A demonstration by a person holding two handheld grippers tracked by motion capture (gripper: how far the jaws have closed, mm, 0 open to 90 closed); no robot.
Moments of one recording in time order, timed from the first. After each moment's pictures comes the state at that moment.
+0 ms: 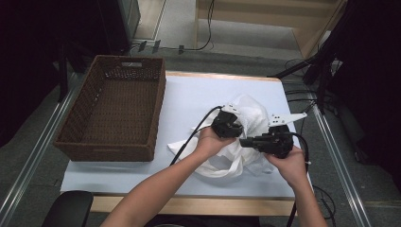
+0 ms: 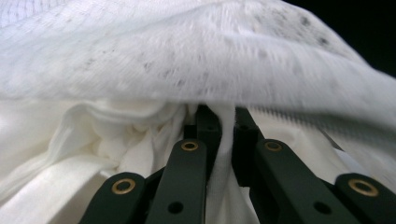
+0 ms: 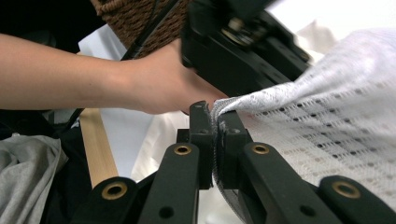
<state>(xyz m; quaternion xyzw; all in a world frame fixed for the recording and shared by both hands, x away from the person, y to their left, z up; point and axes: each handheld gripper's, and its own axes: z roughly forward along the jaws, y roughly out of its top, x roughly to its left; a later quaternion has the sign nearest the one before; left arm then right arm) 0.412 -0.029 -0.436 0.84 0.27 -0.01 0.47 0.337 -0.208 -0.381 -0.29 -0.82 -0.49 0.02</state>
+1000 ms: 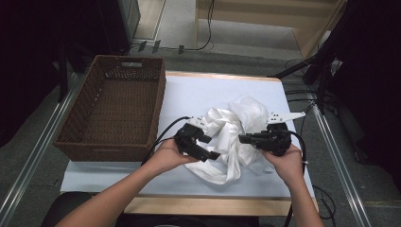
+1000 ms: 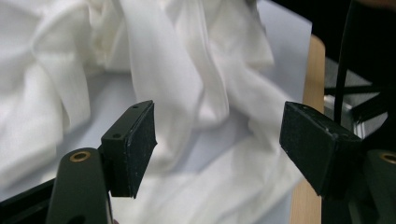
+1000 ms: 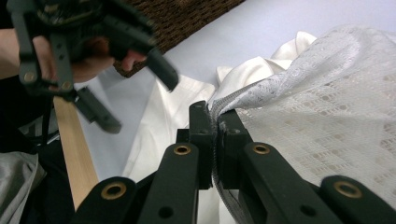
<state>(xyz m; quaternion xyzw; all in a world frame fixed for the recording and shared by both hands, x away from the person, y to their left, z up) 0.337 0.086 -0.404 0.89 0.24 -0.03 0.38 0.341 -0.207 -0.383 -0.32 -0.81 -0.49 0.00</state>
